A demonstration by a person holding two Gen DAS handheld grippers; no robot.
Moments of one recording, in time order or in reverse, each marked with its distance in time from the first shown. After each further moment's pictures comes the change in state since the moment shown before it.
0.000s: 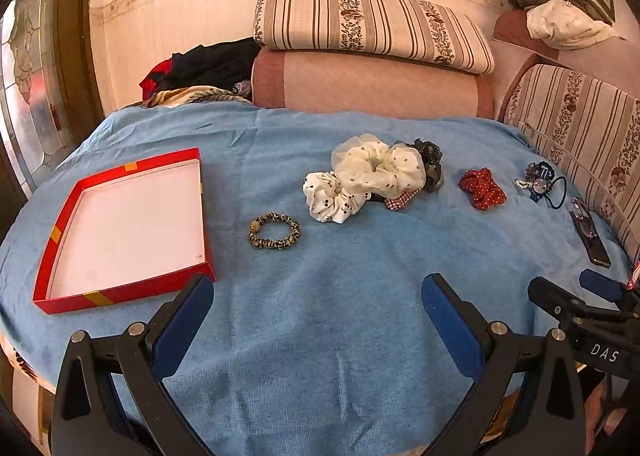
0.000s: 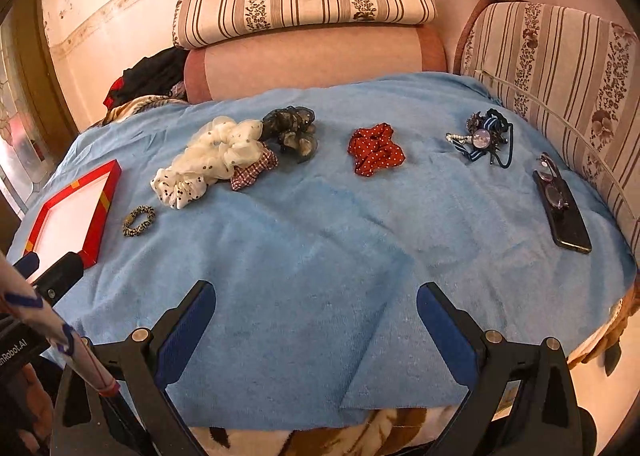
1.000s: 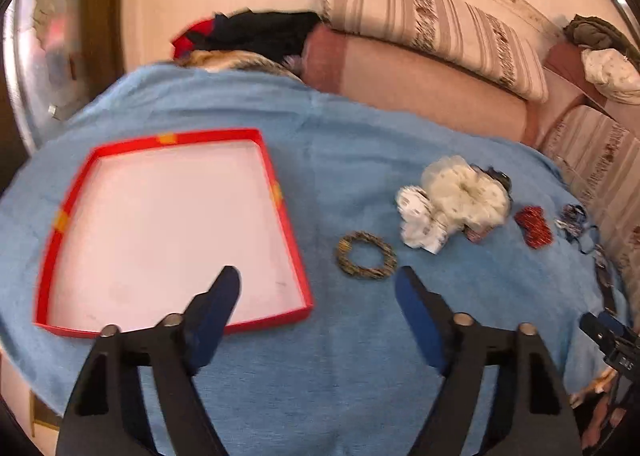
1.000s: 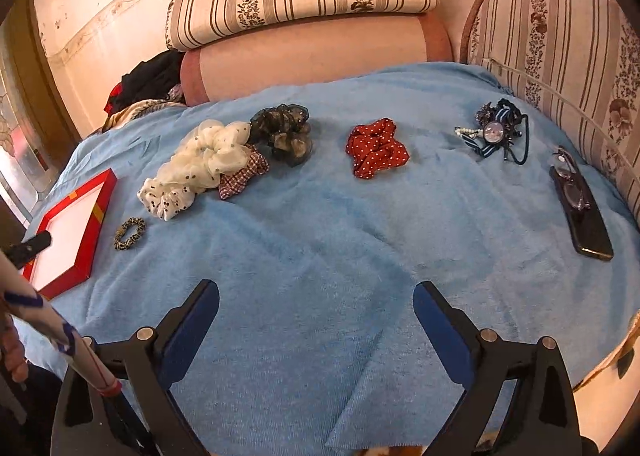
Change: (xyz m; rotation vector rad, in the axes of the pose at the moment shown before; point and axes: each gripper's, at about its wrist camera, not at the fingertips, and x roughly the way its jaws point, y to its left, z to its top) left arm 0.053 0.108 0.029 -0.153 0.091 -0.025; right arm 0.031 -0.023 0.012 0.005 -0.001 0.039
